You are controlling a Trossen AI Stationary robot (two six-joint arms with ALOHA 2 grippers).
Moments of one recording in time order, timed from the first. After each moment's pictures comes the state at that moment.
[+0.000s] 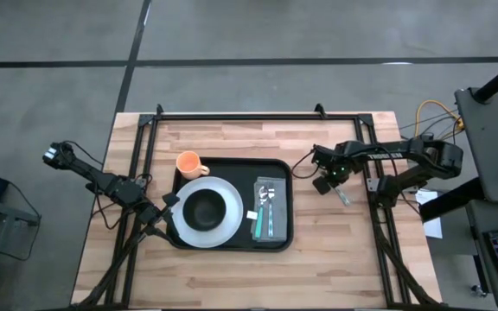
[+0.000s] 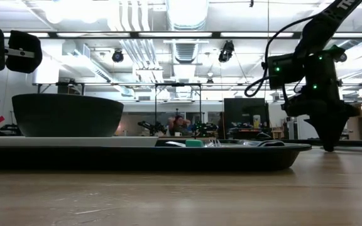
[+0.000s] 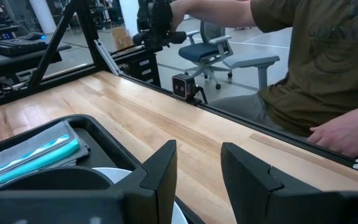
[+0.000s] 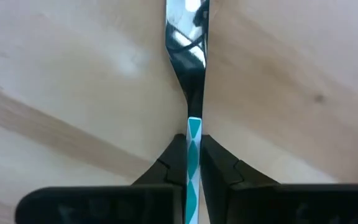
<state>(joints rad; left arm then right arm) -0.47 0.29 0.01 0.06 0.26 0.16 -0.41 1.40 0.62 -0.82 -0.02 0.65</state>
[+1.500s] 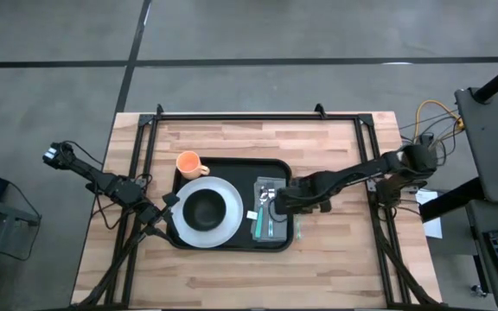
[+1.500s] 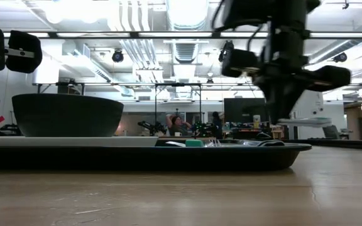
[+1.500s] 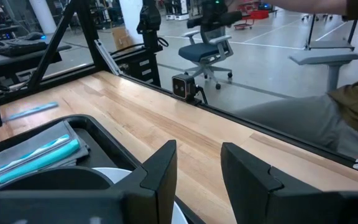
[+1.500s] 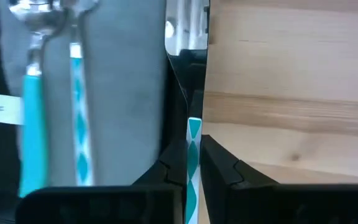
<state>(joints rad) -0.47 0.29 0.01 0.06 0.26 0.16 0.16 1.68 1.10 -0.82 0.00 1.69</state>
